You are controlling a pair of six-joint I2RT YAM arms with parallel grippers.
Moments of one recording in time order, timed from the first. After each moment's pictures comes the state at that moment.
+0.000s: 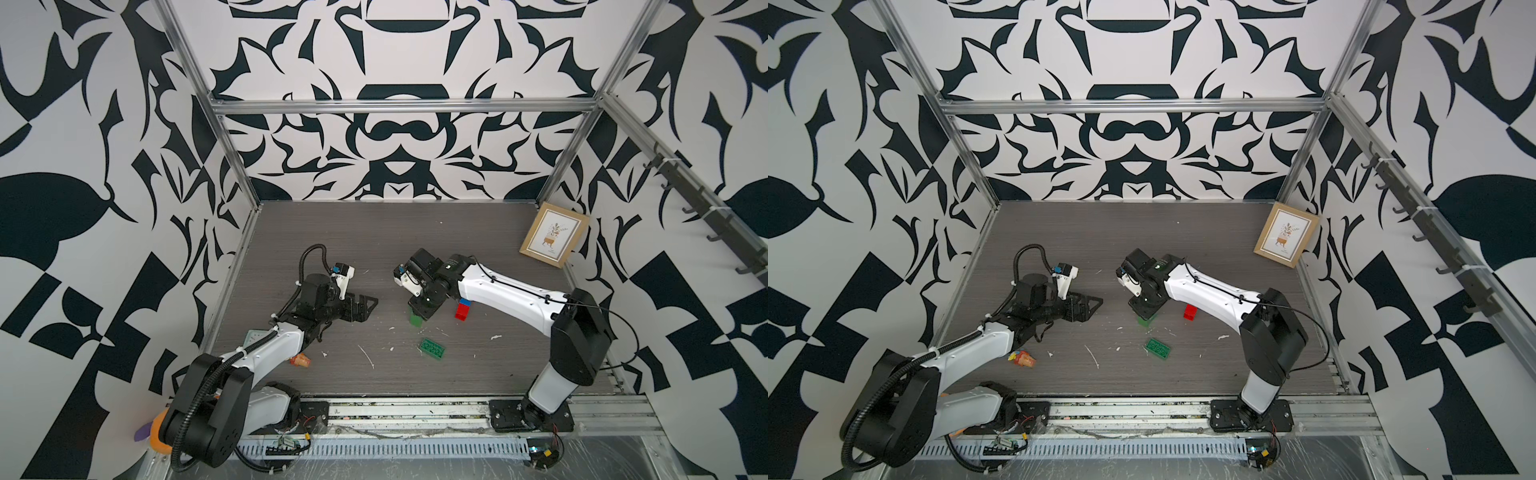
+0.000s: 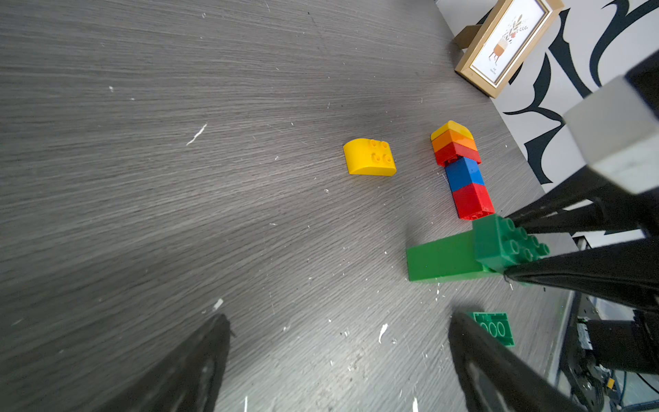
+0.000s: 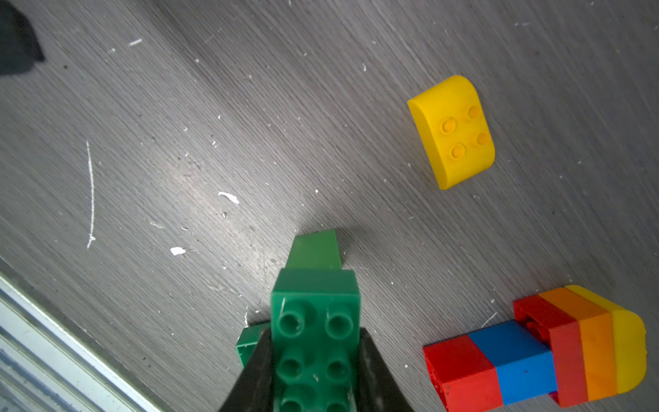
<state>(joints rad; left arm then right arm) -0.38 1.22 0.43 0.17 0.48 -0.31 0.81 1.70 1.32 -0.91 -0.03 0.04</state>
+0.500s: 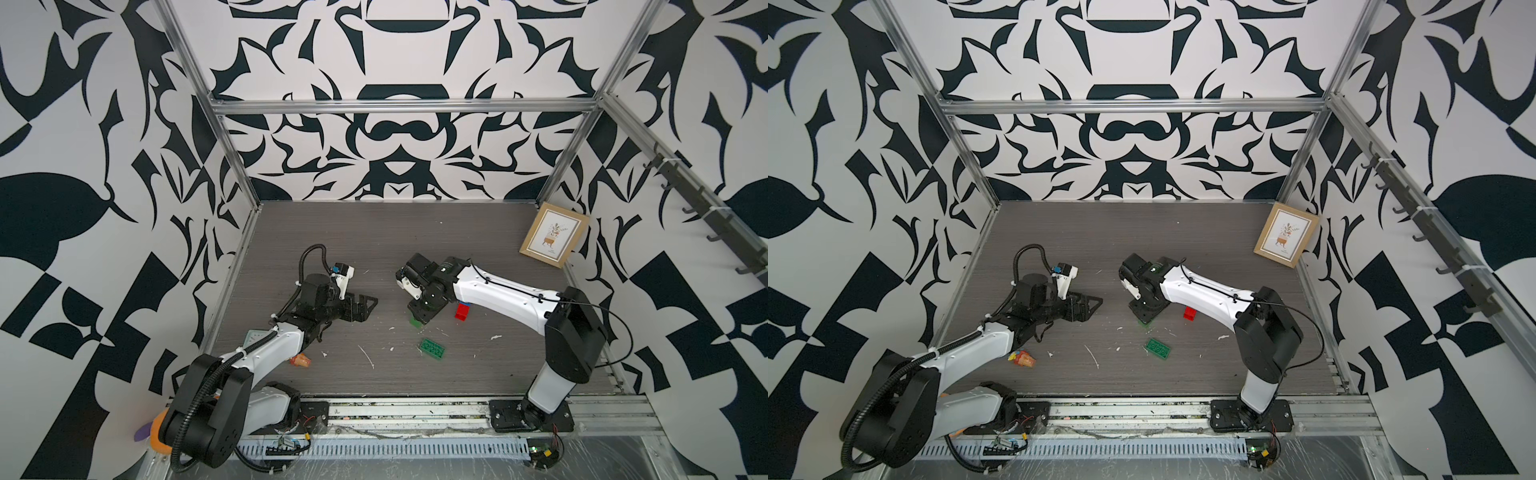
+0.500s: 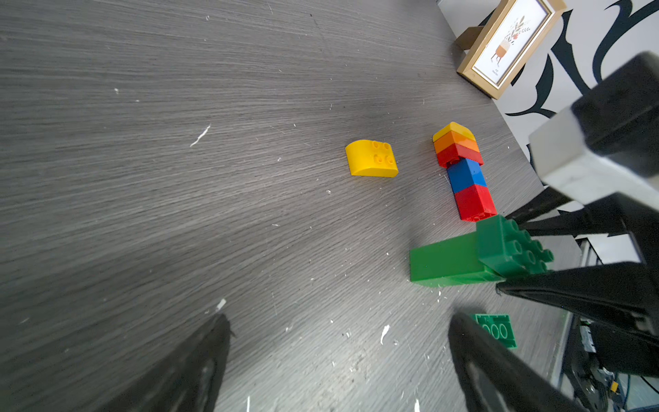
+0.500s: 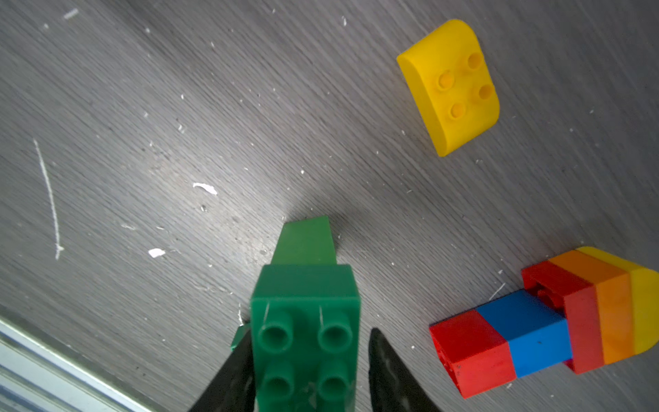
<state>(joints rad) -0.38 1.22 0.43 0.17 0.47 -0.31 0.83 1.72 1.32 -0.95 0.02 0.10</state>
